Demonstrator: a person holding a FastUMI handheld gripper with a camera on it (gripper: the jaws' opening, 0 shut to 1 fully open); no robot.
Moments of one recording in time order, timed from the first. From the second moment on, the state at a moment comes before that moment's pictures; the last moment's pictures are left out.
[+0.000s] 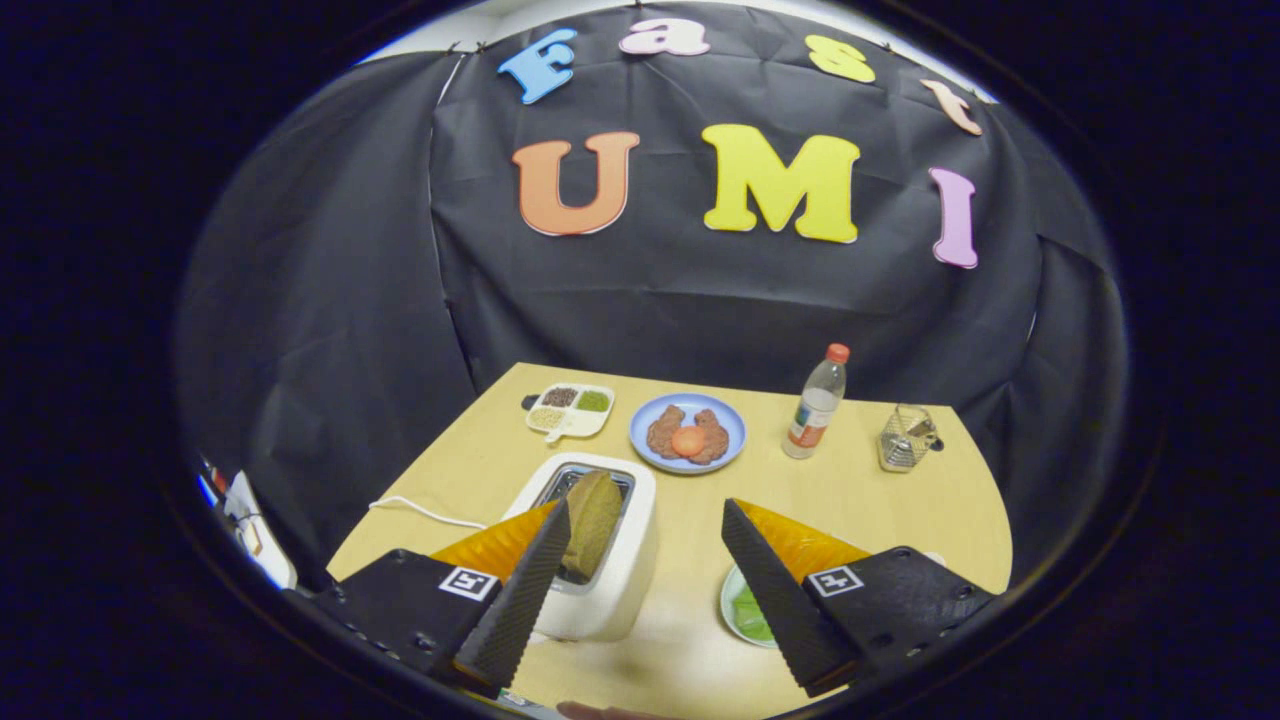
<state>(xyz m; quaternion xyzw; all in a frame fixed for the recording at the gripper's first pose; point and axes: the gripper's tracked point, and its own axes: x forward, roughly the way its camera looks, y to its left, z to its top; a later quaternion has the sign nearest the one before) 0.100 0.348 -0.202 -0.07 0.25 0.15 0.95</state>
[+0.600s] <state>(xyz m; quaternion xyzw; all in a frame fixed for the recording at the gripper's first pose) 0.143 0.403 -0.279 -0.06 0.34 0.10 0.93</state>
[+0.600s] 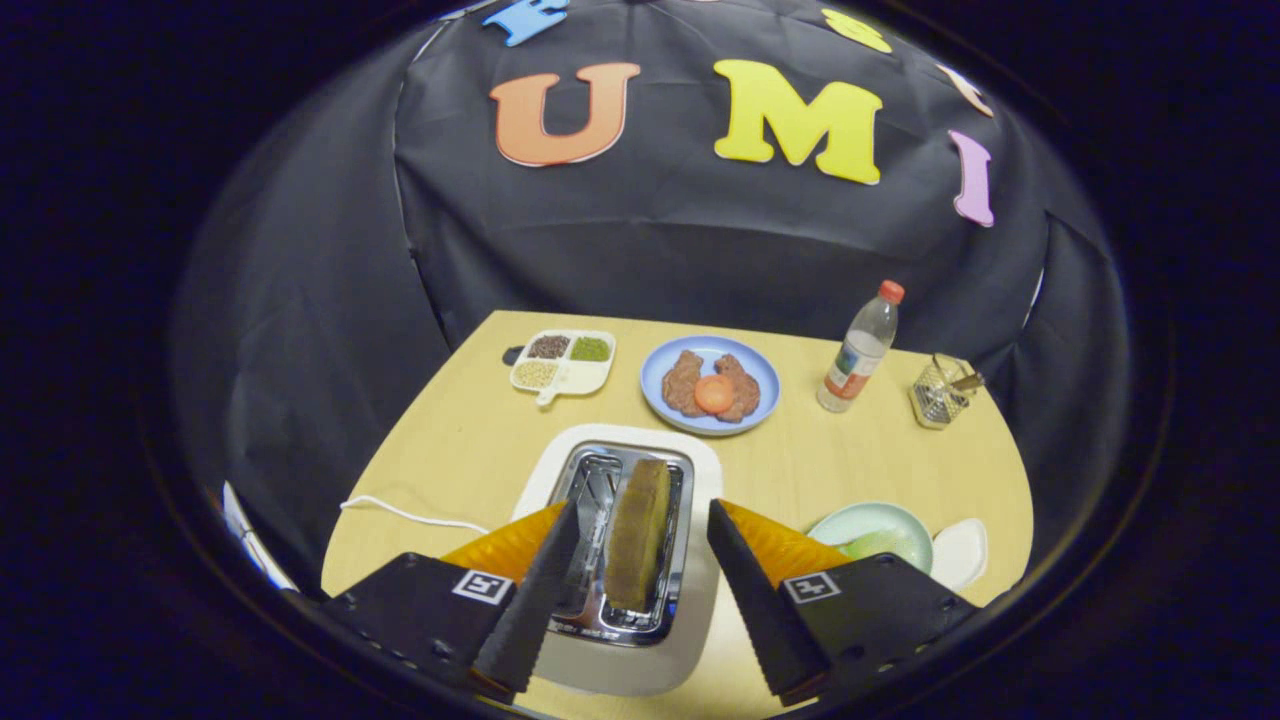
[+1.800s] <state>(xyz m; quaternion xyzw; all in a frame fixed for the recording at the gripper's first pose) 0.122 0.372 -0.188 -0.03 0.27 0.10 0.96</state>
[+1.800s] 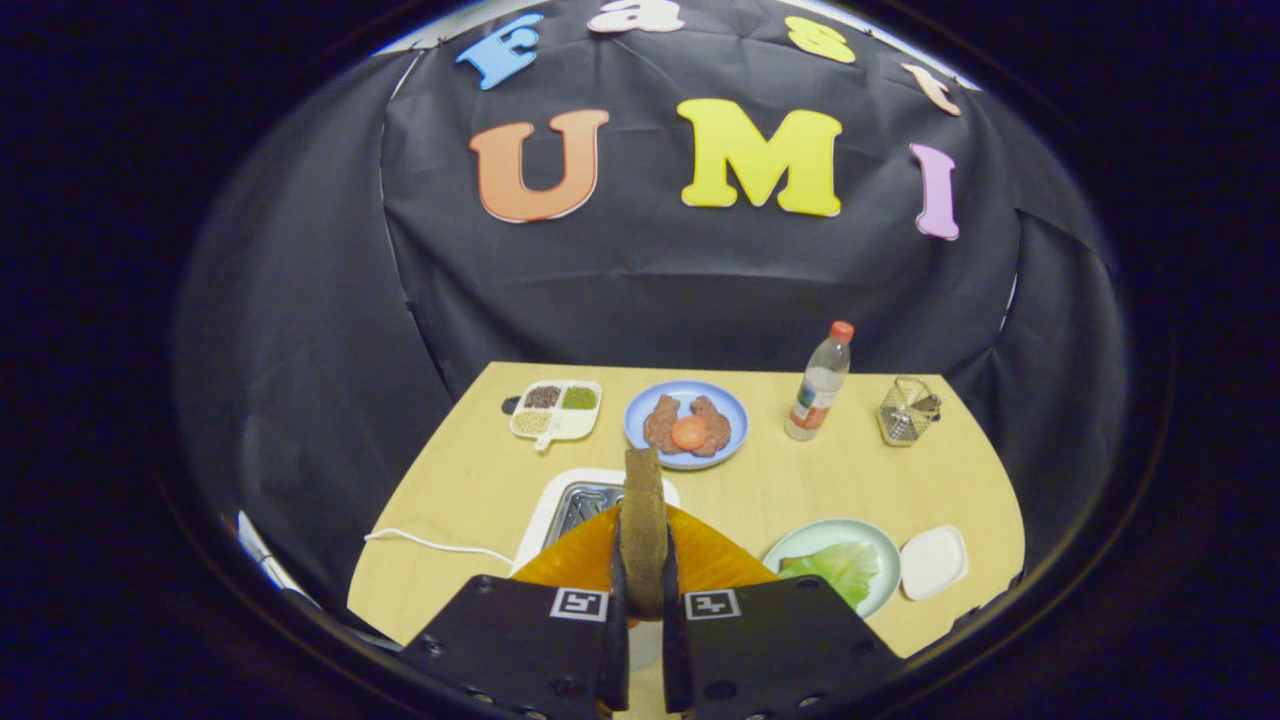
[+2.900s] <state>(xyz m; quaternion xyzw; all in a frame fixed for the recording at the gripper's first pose) 0.164 0.213 -0.309 0.04 0.39 0.00 0.92</state>
